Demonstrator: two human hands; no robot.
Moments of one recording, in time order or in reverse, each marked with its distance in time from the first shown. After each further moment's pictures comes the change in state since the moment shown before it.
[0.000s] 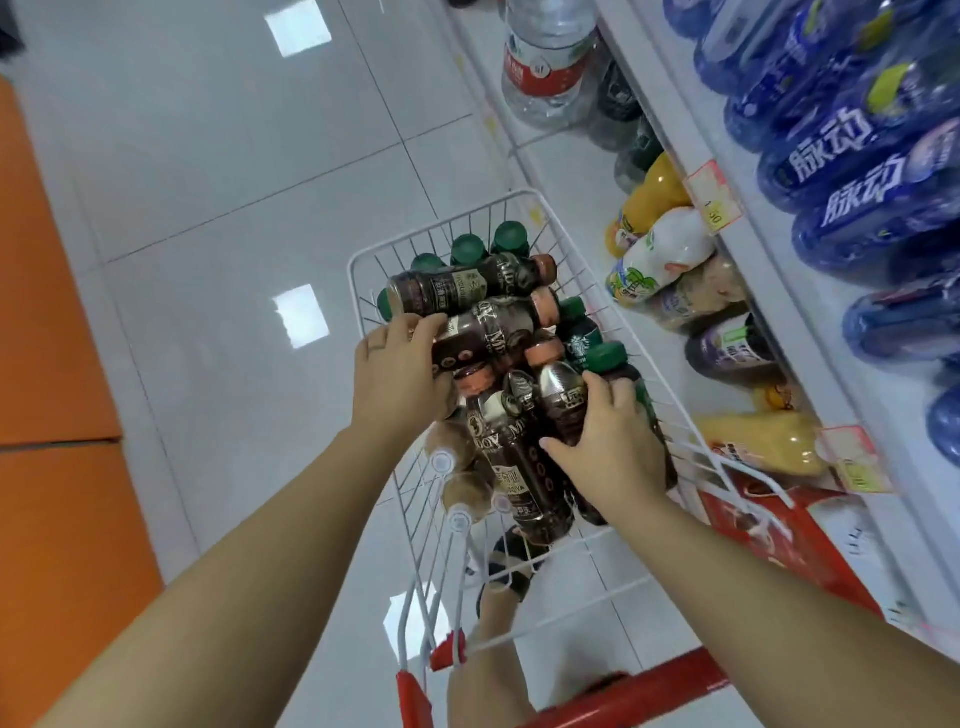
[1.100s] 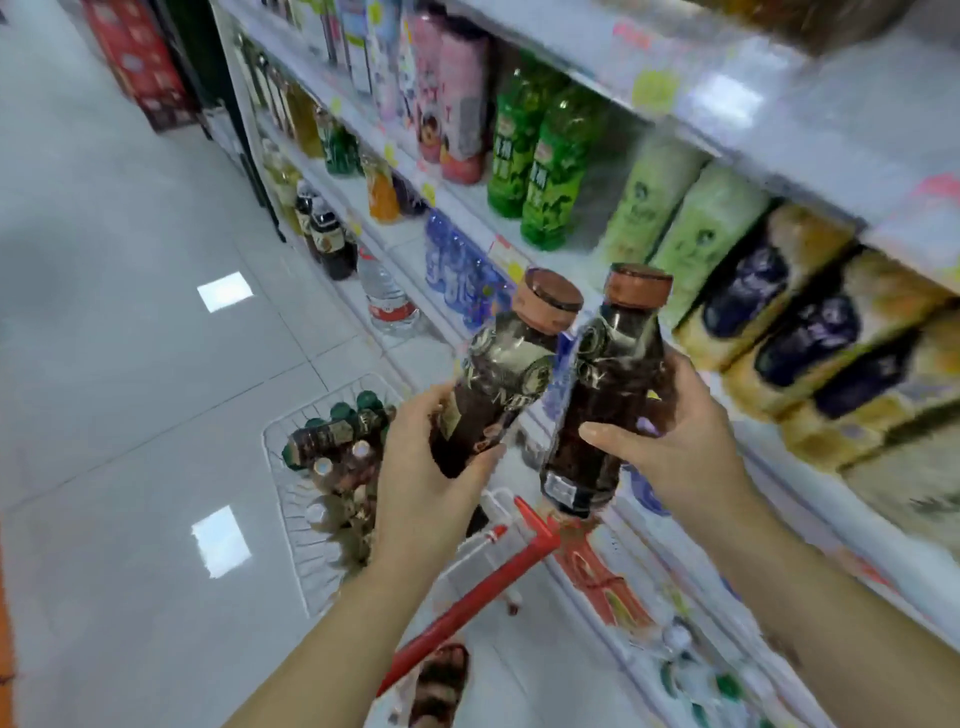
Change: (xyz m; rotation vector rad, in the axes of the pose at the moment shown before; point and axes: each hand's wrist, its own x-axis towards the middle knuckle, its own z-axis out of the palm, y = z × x) left_hand -0.226 0.235 -0.163 -0.851 0.357 0.428; right_hand -0.228 0.130 -0.281 1.106 0.446 -0.199
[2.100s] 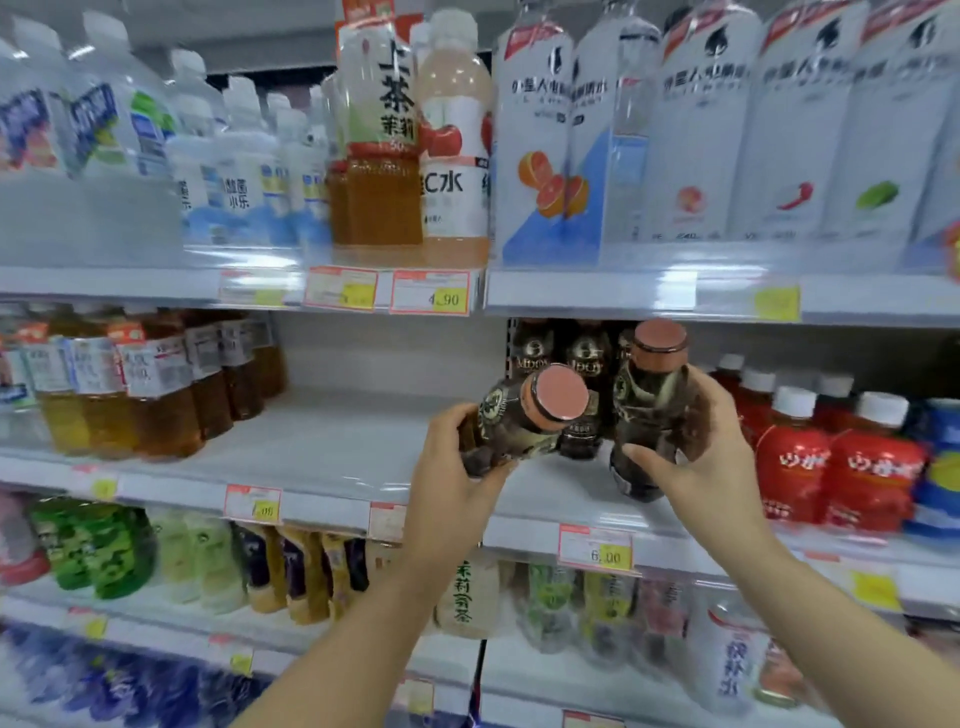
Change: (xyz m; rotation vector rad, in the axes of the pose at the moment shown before) left_hand -0.122 0.382 0.213 -0.457 -0.469 0.700; right_hand -0.290 -0.111 -0.391 -0.377 1.023 -0.574
